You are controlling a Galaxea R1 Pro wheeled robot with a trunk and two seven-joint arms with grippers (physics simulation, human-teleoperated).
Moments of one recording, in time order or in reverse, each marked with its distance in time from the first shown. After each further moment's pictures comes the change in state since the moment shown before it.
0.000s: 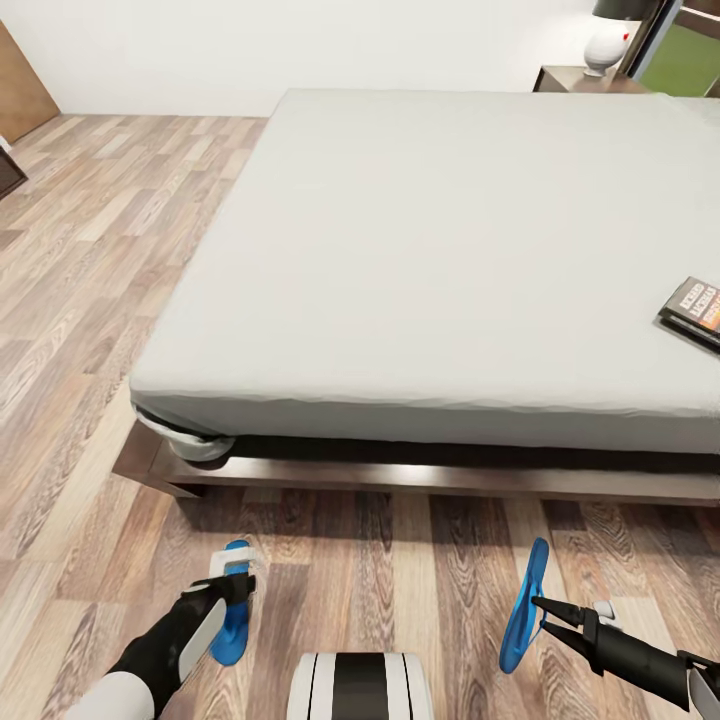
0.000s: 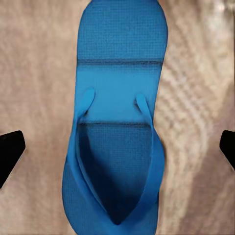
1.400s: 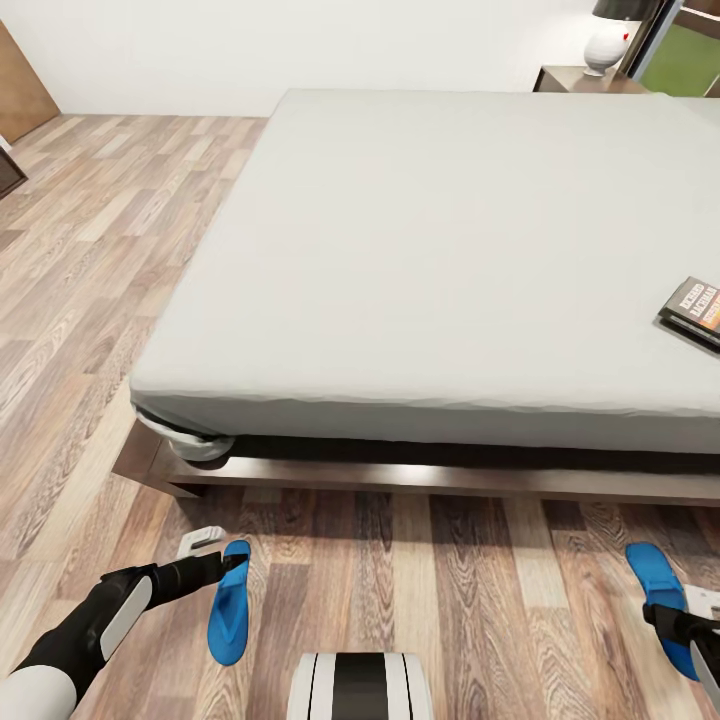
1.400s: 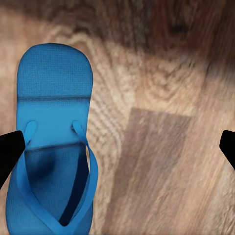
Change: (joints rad) left arm 0.000 0.201 0.119 -0.094 0.085 0.201 -0.670; right arm 0.000 0.012 0.003 -0.178 0.198 -0.487 -1.269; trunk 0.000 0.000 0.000
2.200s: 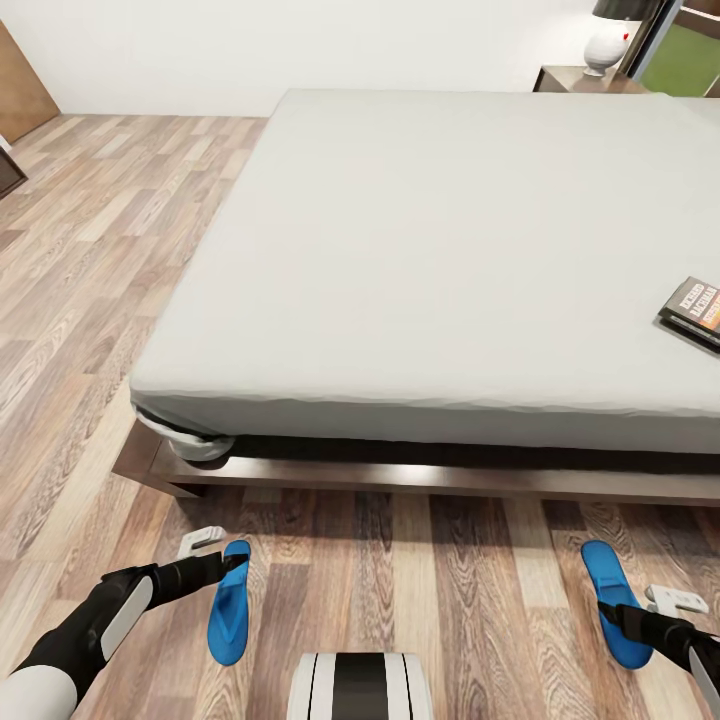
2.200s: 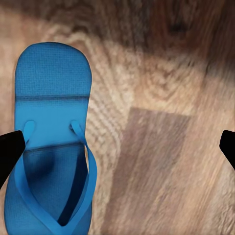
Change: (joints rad) left arm 0.000 -0.002 -0.001 0.000 0.000 0.001 0.000; right arm 0.000 -0.001 -0.001 0.039 -0.005 -0.006 0.343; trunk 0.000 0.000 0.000
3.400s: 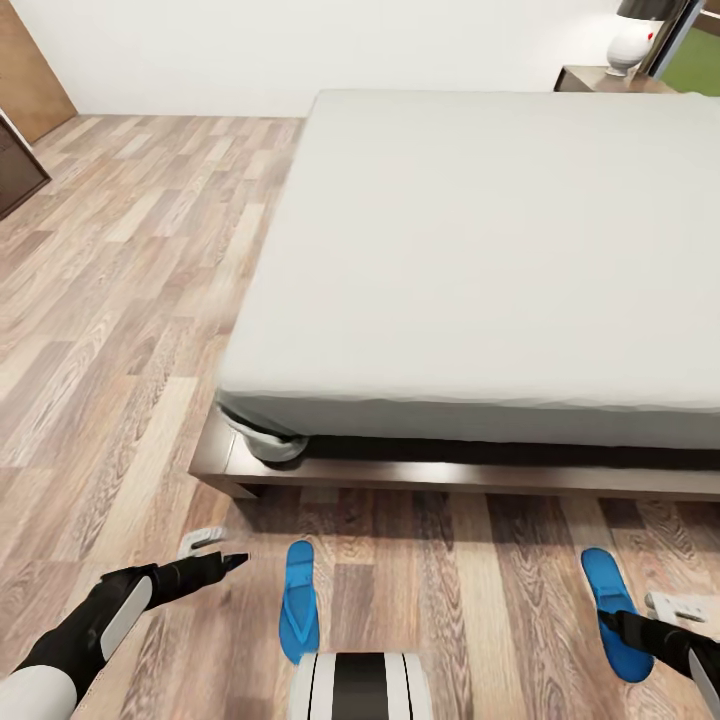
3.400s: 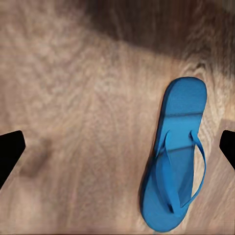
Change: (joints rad) left arm 0.000 0.001 0.003 -0.001 0.000 0.002 0.000; right arm 0.000 0.001 -0.005 0.012 -0.003 0.058 0.000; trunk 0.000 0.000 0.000
